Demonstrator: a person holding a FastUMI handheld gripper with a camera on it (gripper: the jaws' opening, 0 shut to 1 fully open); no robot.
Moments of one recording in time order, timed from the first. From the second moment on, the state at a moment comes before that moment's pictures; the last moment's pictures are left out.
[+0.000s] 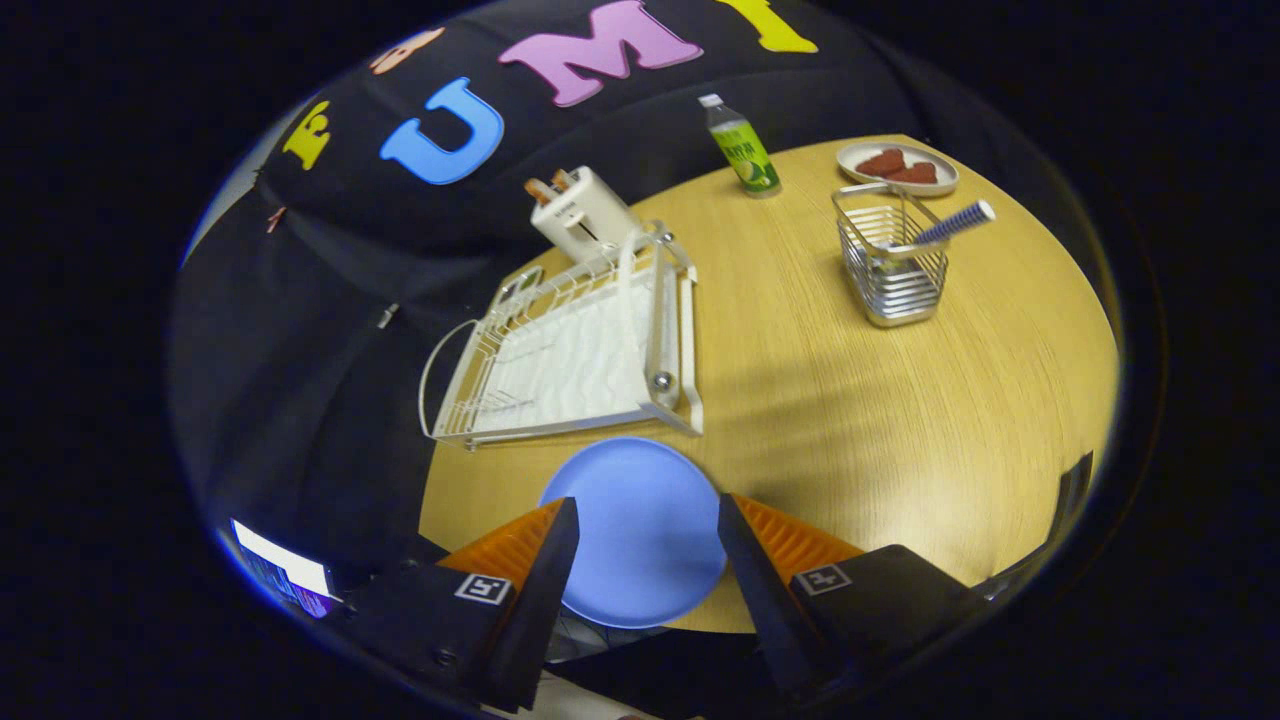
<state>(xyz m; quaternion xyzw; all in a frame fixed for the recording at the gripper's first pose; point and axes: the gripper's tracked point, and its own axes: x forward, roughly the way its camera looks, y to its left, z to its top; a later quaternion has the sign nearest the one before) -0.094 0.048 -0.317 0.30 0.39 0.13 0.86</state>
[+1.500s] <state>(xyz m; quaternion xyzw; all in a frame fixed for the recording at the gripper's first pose) 0.018 -0.197 -0.374 0.05 0.41 0.08 0.91</state>
